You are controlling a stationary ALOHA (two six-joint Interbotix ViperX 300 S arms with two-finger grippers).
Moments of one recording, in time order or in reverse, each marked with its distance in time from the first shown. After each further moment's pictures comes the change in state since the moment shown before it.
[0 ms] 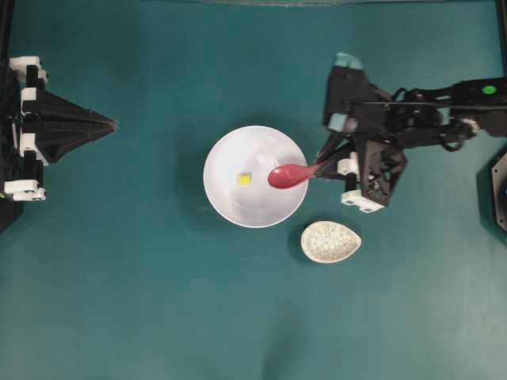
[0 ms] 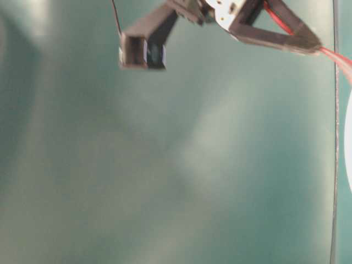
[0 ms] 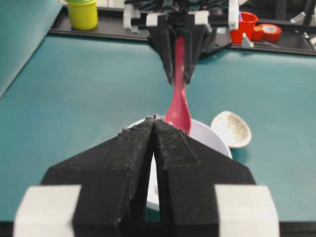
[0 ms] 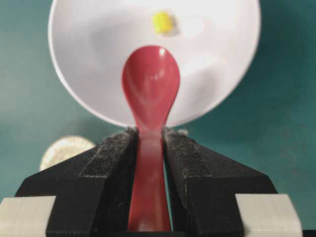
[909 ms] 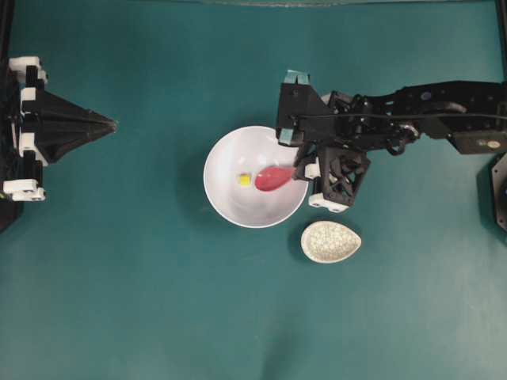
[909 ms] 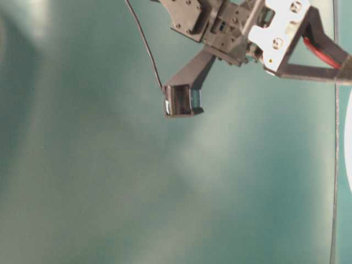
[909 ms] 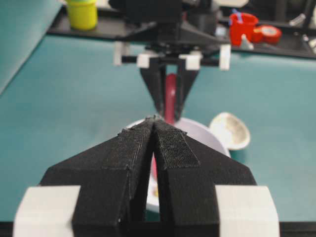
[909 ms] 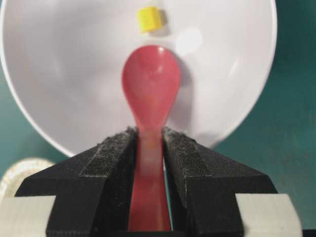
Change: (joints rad) left arm 0.000 -0.003 0.000 0.000 0.000 -0.012; right arm -0.002 0.198 -0.115 -0.055 0.014 0.000
